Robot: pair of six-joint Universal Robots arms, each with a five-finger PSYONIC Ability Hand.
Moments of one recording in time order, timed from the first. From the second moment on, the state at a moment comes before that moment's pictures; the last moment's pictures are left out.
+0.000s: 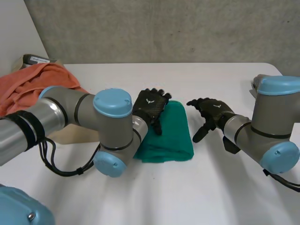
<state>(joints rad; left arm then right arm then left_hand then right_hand) 4.00 -2.47 -0.93 3.22 -1.60 3.33 1.92 -0.93 1.32 0.02 1.32 3.10 0.23 0.24 0.23 0.24 0.05 0.24 0.22 0.22 0.22 0.05</state>
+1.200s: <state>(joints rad) 4.00 -2.49 -0.90 3.09 -1.68 3.45 2.01 -0.87 1.20 0.09 1.34 3.00 0.30 0.31 0.31 0.31 0.13 0.24 0.22 0.22 0.22 0.05</state>
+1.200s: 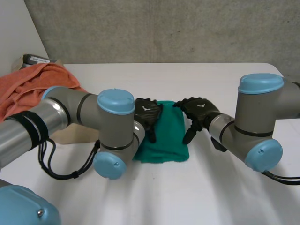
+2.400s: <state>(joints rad) 4.08 -1.97 -1.39 3.19 -1.49 3.33 2.23 -0.88 1.61 -0.51 1.51 2.80 0.29 0.28 0.28 0.28 0.09 0.24 0.22 0.22 0.22 0.05</state>
